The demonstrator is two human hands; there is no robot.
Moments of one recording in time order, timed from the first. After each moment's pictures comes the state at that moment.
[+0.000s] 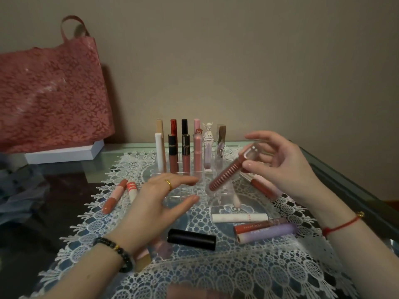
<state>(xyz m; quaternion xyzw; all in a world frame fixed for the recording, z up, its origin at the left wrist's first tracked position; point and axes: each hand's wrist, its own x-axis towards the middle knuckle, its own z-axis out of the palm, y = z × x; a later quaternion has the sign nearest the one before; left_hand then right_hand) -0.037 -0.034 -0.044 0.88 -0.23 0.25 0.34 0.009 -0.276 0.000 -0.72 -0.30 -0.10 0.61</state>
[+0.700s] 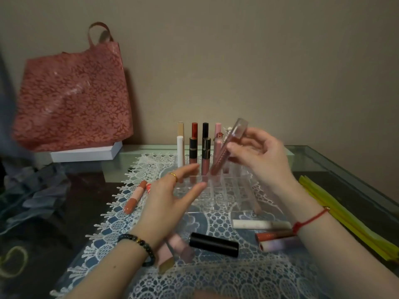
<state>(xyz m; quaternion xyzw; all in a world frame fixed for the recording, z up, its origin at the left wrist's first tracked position) -0.026 -0.025 -0.048 0.85 -0.13 0.26 0.43 0.024 -0.201 0.006 -0.69 -0.20 -0.13 0.69</state>
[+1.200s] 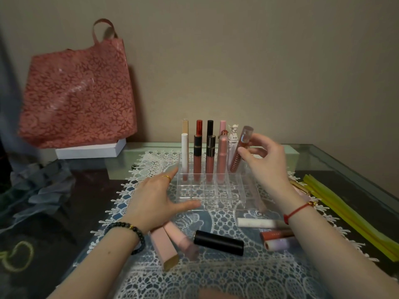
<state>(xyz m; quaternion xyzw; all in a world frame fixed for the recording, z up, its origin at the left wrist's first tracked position) -0.008 0.013 -0.060 0.97 -0.04 0.14 0.20 0.058 -0.200 -0.020 -0.76 -0.14 -0.26 0.58</state>
